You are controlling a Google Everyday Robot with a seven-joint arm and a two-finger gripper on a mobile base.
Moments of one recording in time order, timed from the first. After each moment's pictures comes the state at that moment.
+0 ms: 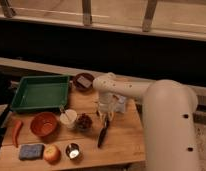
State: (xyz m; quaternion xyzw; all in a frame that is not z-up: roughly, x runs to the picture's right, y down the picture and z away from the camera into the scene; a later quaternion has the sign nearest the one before) arm 0.050 0.173 0.855 -0.36 0.29 0.55 0.70
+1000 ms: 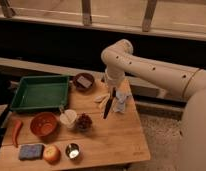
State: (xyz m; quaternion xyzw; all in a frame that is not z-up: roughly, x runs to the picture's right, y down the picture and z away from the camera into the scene) arm 0.065 -0.010 0.751 -0.21 0.15 0.57 0.78
